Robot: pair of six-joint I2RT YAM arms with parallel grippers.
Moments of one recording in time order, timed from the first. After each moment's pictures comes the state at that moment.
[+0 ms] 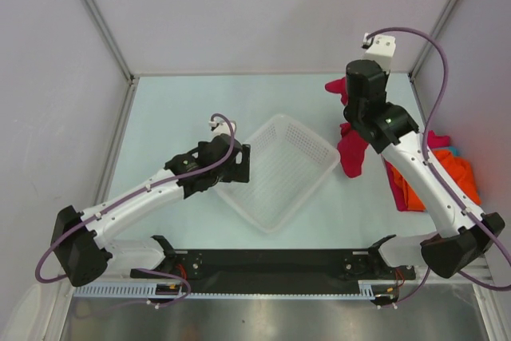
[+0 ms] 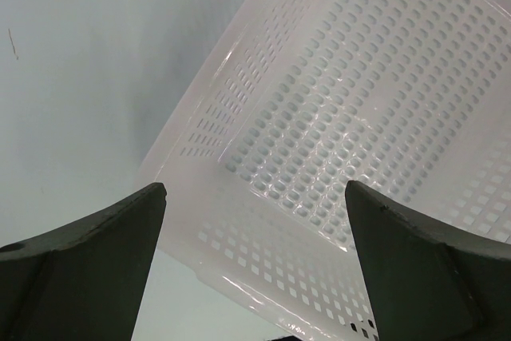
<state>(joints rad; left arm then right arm) -0.82 1.20 0.97 -0.64 -0.39 -0.57 0.52 1.32 1.55 -0.45 0.92 0.10</state>
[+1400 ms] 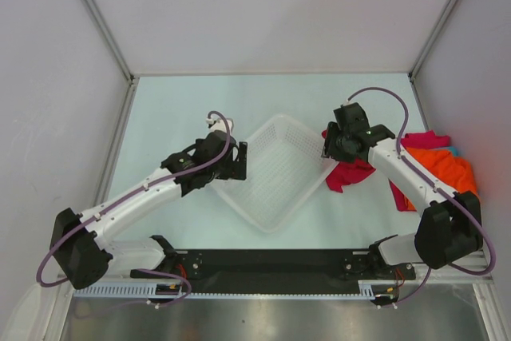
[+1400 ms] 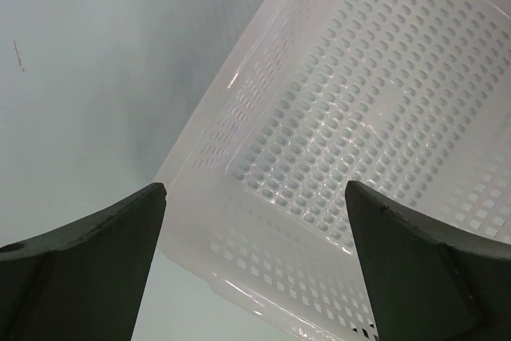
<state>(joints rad) -0.77 1.19 0.96 -0.61 -0.34 -0.52 0.38 1.37 1.08 -0.69 0.10 0.55</state>
